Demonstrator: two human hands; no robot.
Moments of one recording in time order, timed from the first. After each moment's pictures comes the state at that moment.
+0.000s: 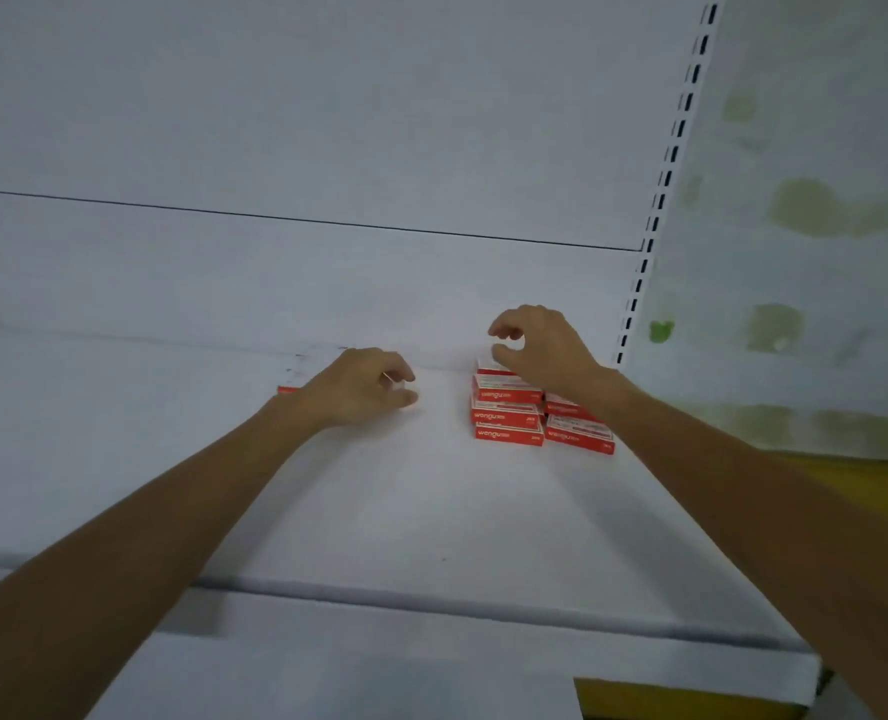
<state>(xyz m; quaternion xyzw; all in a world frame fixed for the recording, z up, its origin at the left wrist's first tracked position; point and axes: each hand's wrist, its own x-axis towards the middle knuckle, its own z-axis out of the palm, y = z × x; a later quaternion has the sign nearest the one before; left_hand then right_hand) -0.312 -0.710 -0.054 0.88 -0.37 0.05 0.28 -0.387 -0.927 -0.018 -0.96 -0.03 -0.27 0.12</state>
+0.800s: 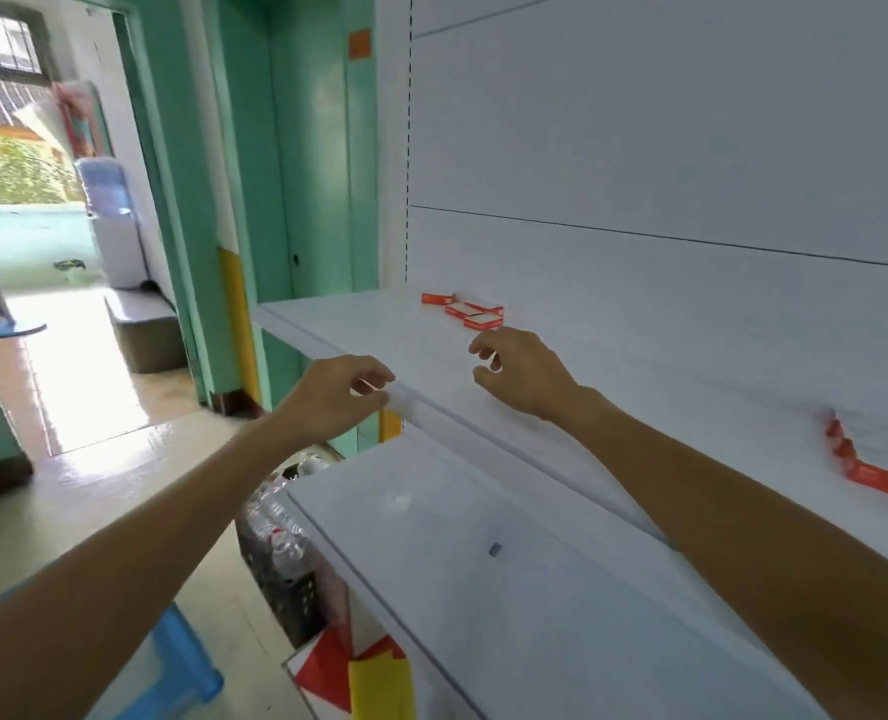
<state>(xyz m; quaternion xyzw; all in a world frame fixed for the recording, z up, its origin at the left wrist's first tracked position) -0.392 -0.216 -0.063 0.93 0.00 0.21 0.30 -0.282 -0.415 -0.045 -0.89 -0.36 -0.16 0.21</state>
